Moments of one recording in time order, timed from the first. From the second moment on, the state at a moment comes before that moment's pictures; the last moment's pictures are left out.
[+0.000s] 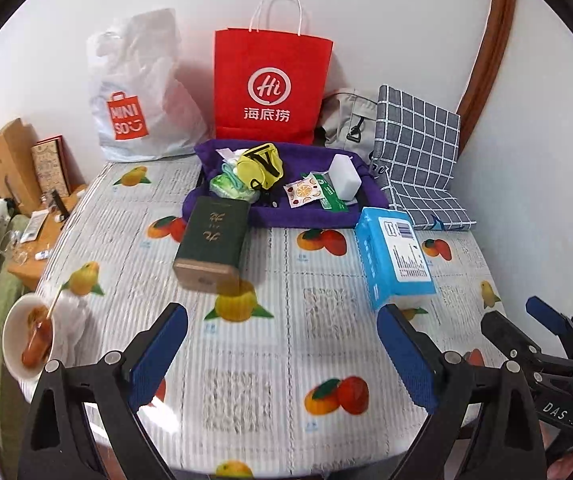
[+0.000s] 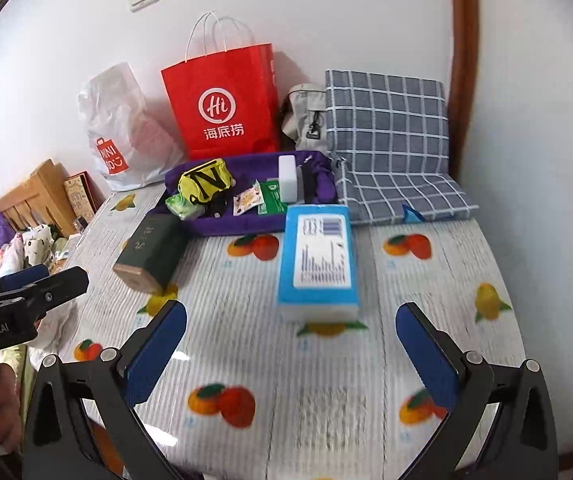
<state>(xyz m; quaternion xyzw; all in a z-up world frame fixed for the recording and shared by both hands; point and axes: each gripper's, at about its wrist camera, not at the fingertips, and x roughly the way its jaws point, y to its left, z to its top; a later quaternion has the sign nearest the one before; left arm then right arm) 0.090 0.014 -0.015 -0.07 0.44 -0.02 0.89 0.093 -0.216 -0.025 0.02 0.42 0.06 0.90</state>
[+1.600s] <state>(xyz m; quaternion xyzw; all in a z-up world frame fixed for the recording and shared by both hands) 0.010 -0.004 0.020 -0.03 0.38 0.00 0.92 0.014 -0.225 0.011 -0.01 0.38 0.04 0.92</state>
